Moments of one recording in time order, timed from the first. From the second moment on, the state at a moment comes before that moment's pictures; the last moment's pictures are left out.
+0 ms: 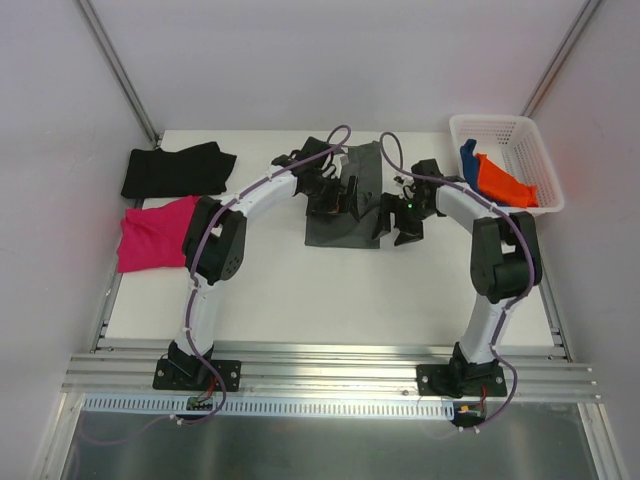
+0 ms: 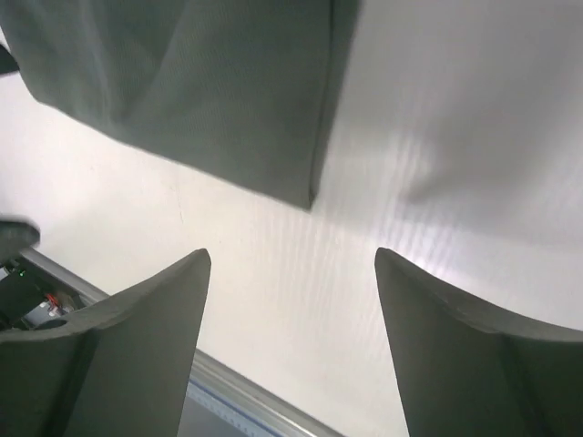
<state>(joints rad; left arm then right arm) -0.55 2.18 1.84 -0.66 0.49 -0.41 0.24 1.92 1.35 -0.68 -0.45 0.25</state>
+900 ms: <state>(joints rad) -0.40 2.03 1.60 -0.68 0.30 -0.37 0.27 2.12 1.73 -0.54 -0.59 0.44</state>
